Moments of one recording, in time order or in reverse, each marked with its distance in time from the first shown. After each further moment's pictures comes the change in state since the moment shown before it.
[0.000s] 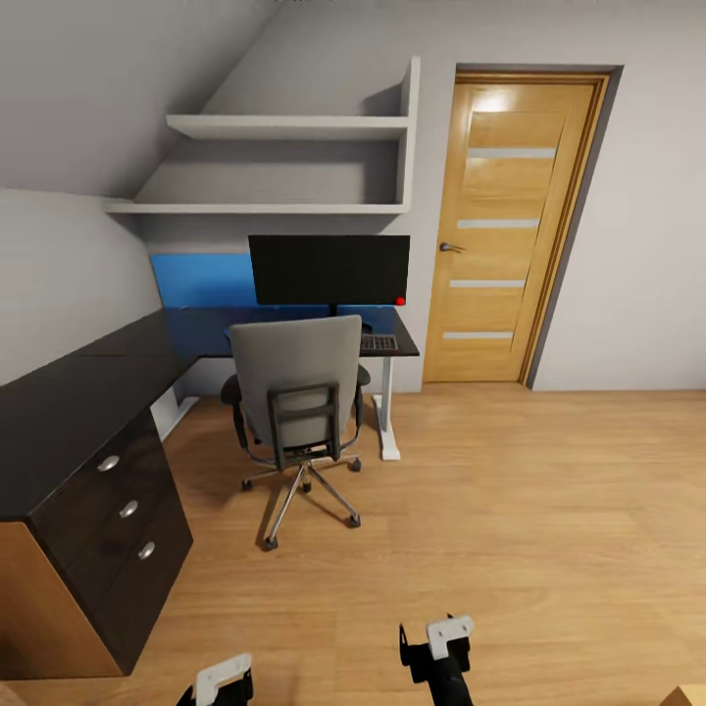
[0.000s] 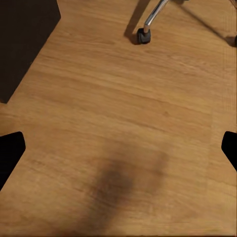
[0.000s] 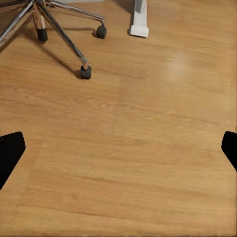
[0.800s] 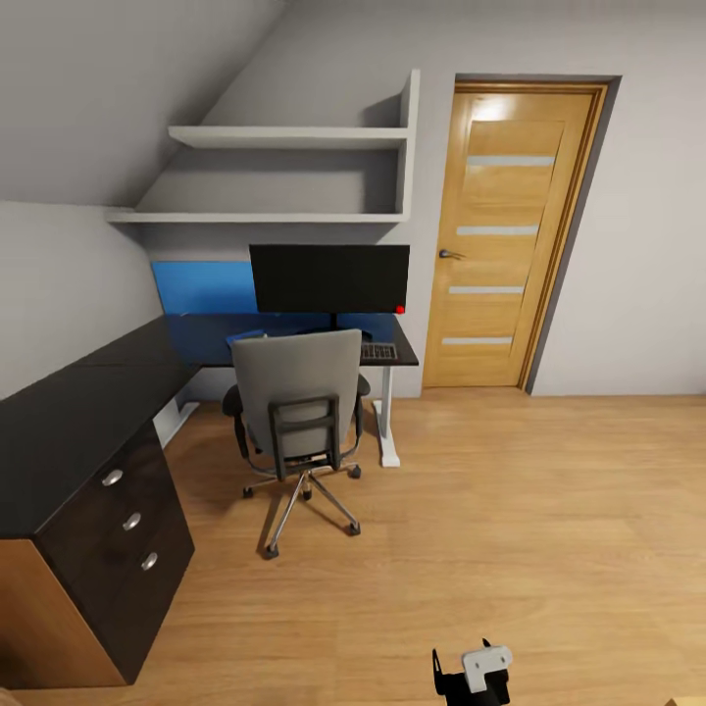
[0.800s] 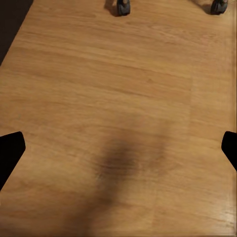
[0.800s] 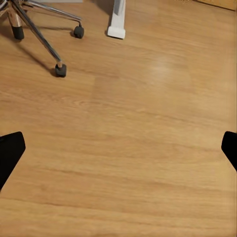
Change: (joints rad) left arm 0.000 -0.041 0.000 0.285 0.007 -0.182 -0.166; right arm 0.061 -0.079 -0.001 0.033 -0.003 -0.109 0.002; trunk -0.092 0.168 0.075
